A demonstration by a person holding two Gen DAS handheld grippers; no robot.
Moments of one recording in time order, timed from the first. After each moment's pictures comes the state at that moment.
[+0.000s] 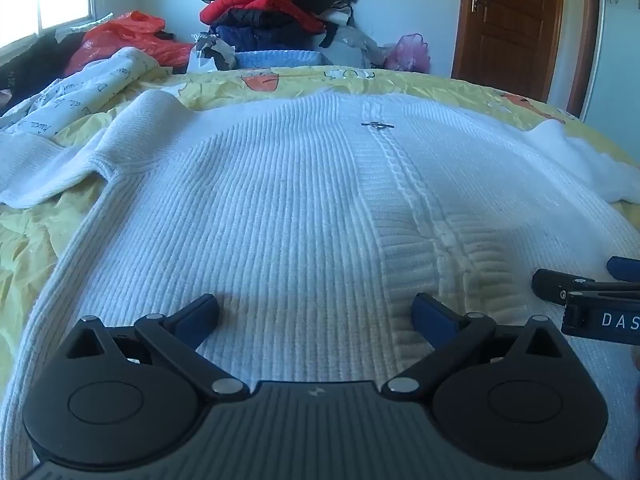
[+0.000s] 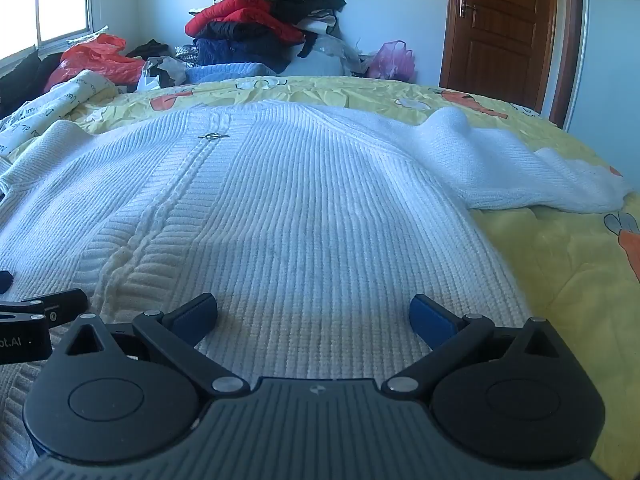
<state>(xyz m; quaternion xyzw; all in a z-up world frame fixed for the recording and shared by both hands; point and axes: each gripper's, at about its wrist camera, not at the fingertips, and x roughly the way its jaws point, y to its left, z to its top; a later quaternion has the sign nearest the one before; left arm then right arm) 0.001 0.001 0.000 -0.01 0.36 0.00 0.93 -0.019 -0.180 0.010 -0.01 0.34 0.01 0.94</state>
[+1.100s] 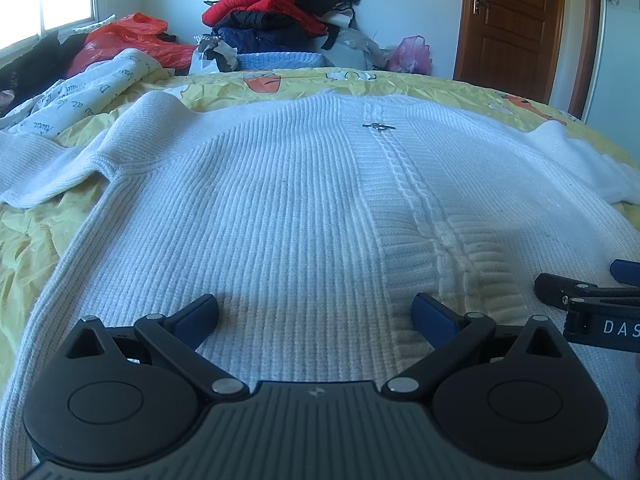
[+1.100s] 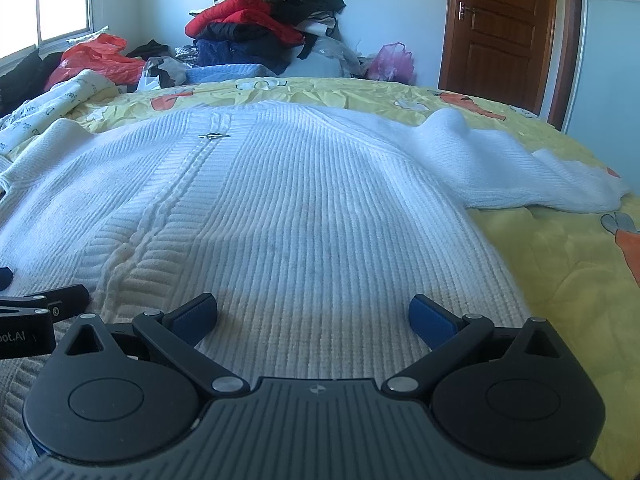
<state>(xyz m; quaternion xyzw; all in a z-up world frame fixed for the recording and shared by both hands) -0.004 -0.002 0.003 0.00 0.35 0.00 0.94 -0.024 -0.180 0.009 -0.01 0.34 0.01 0.94</state>
